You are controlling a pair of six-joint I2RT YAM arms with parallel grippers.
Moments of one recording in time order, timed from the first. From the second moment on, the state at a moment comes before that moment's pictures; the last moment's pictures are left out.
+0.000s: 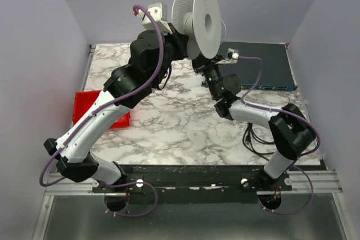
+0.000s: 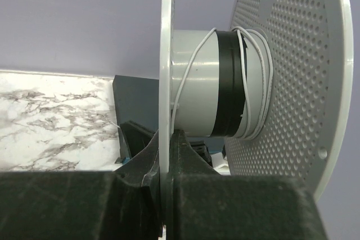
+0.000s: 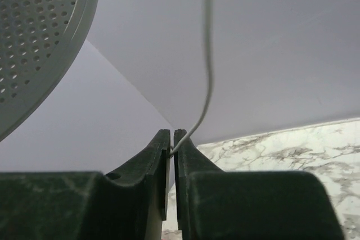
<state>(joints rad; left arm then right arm) -0.86 1.43 1.87 -0.46 -0.49 -0.50 0.69 1.69 0.98 1.17 0.31 0.59</state>
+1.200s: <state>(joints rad) -0.74 1.68 2.00 -0.46 -0.65 -0.30 0.71 1.50 1.26 -0.13 -0.01 0.44</state>
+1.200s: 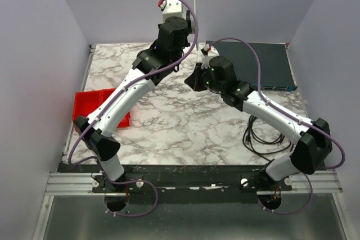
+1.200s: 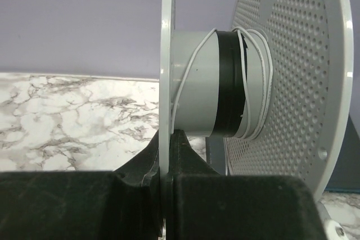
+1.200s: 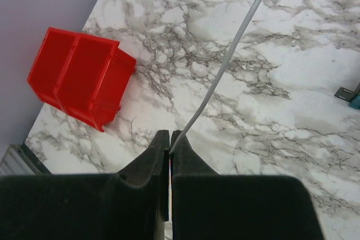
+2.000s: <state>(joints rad) -0.68 1.71 1.94 -0.50 -0.56 -0.40 0.72 1.50 1.22 -0.20 -0.18 0.40</state>
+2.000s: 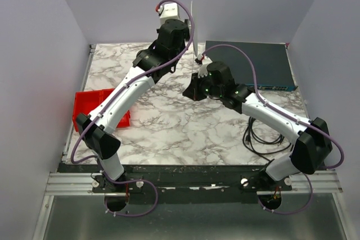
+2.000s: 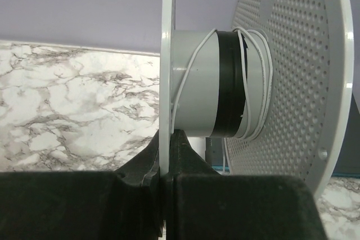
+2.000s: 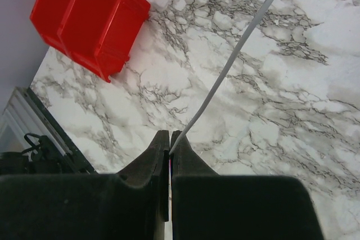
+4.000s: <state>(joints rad) -0.59 1.48 1.40 -0.40 0.22 0.05 0.67 1.45 1.49 -0.51 0.30 -0.02</state>
